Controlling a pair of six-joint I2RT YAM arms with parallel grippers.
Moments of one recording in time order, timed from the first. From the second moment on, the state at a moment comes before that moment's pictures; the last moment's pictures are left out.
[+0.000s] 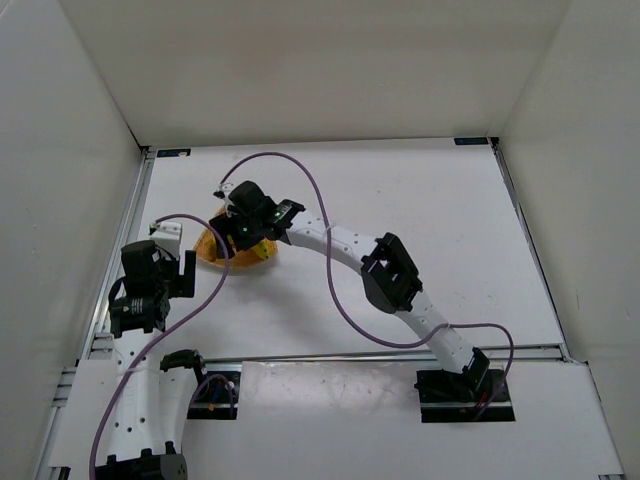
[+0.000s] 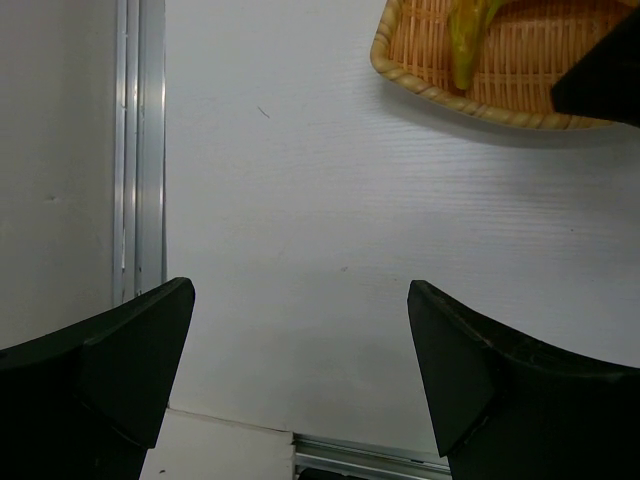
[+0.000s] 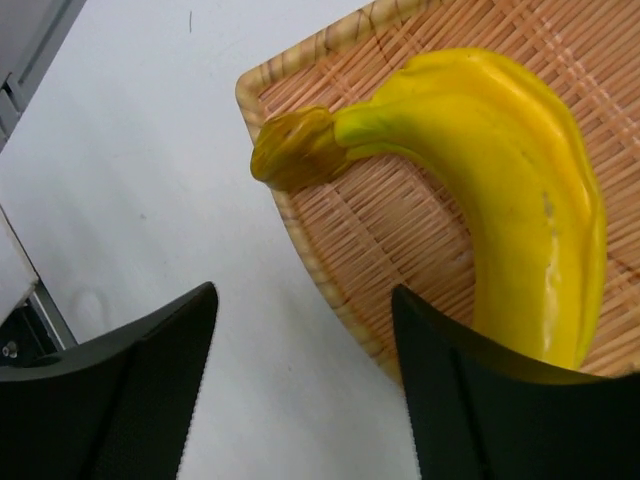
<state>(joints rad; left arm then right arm) 0.16 0.65 0.71 -0.75 -0.08 0.29 1.01 2.47 2.28 -0.51 -0.24 0.34</state>
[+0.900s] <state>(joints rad) 0.17 0.62 0.73 -0.73 -0.29 0.17 0.40 1.03 0.99 -0.84 0.22 0.53</state>
